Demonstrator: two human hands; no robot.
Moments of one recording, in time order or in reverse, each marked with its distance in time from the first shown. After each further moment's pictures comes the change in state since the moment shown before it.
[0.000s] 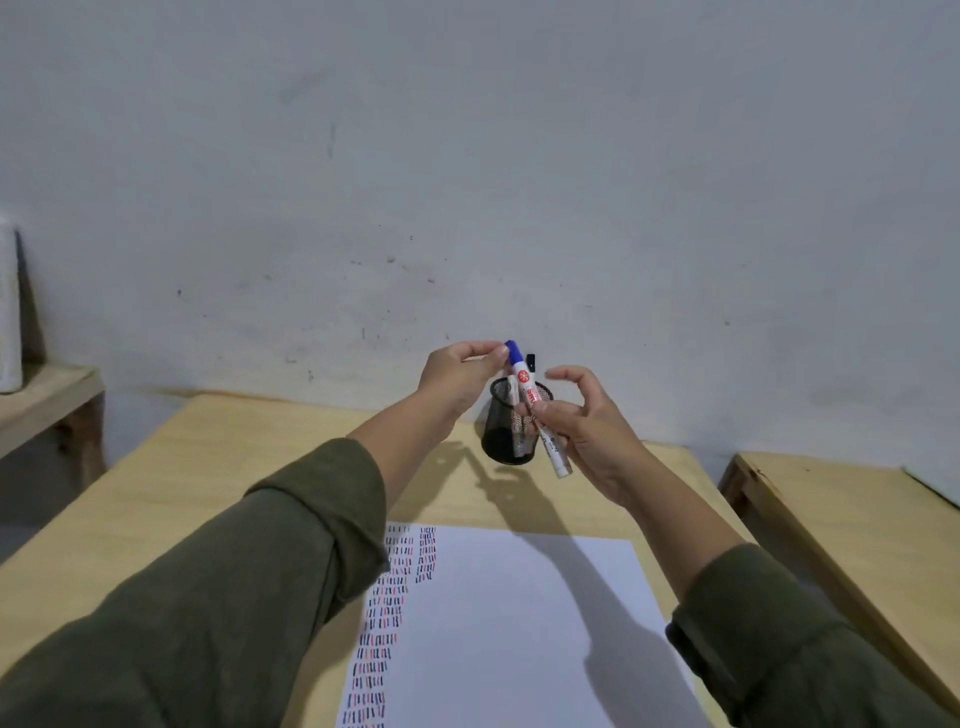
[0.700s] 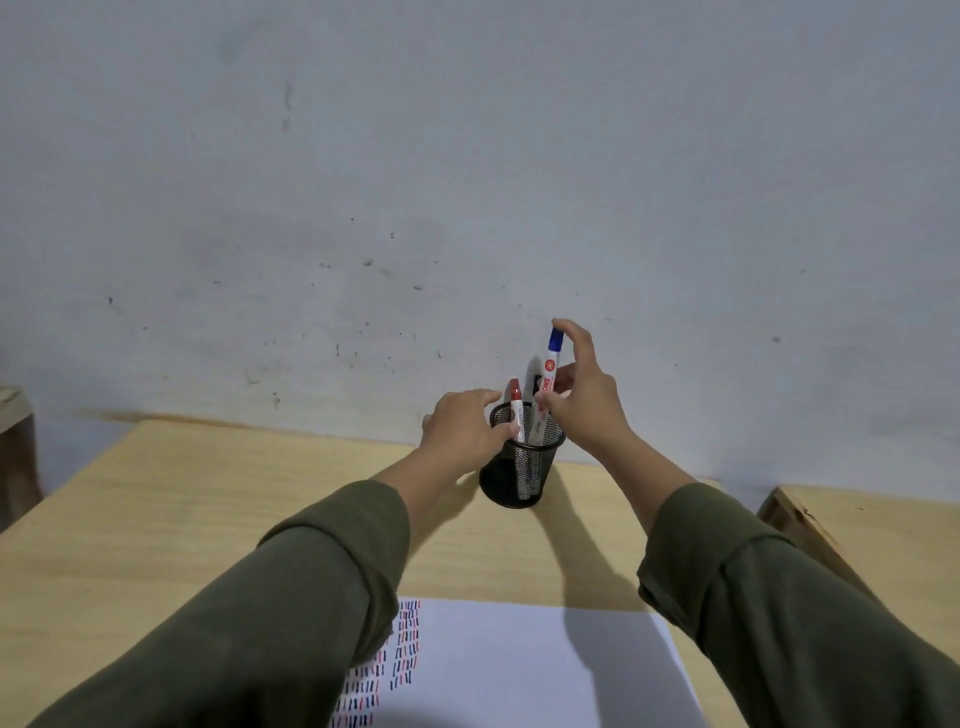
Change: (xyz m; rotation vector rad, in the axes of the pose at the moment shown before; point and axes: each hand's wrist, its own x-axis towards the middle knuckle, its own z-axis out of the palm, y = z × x) left_hand 0.090 -0.057 0.024 0.777 -0.014 0.114; right_hand 0.139 0.025 -0.032 -0.761 0.248 -0.260
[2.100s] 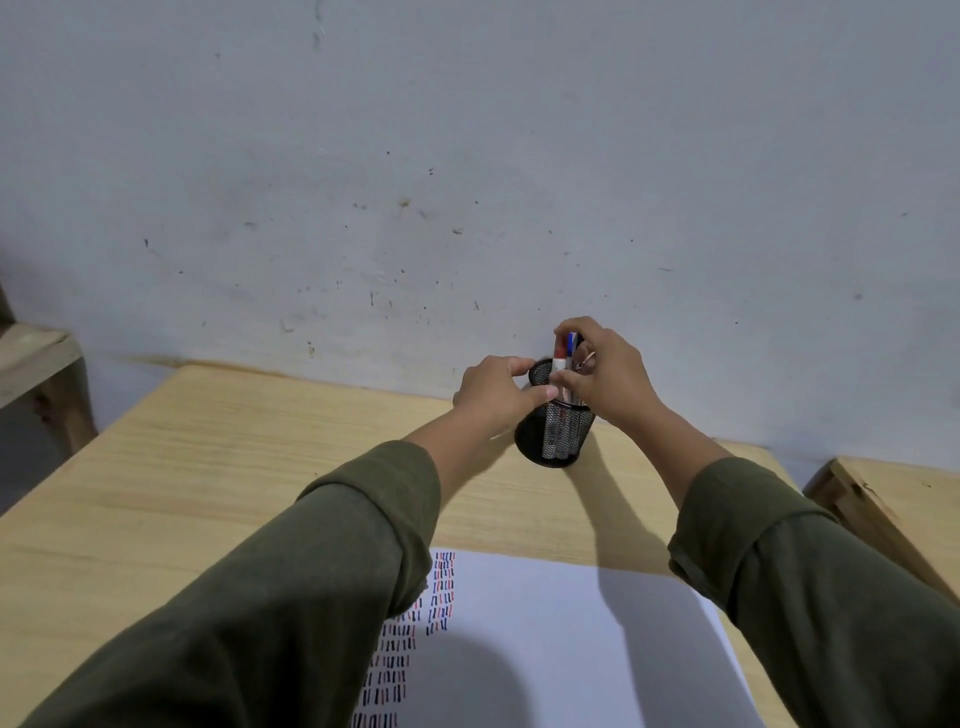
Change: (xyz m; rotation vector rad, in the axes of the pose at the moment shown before) left_hand 0.003 -0.015 0.011 -0.245 -0.026 -0.074; right_hand 0.008 0.027 0.027 -0.183 -0.103 -0.088
